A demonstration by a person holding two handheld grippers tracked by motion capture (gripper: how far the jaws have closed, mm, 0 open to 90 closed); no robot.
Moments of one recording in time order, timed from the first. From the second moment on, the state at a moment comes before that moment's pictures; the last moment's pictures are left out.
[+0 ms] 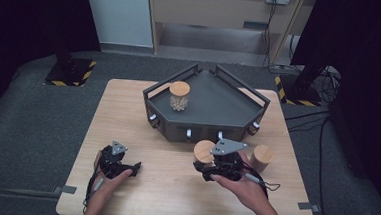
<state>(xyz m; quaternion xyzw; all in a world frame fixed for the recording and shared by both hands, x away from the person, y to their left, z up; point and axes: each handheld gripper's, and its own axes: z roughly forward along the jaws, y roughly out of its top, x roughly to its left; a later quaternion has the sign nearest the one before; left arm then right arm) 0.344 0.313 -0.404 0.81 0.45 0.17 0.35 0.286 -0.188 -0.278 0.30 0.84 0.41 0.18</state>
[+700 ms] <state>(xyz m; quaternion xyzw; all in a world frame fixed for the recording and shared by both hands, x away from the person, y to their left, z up) 0.344 0.313 -0.405 0.81 0.45 0.17 0.35 0.317 -0.200 -0.241 0.32 0.83 0.41 0.19</state>
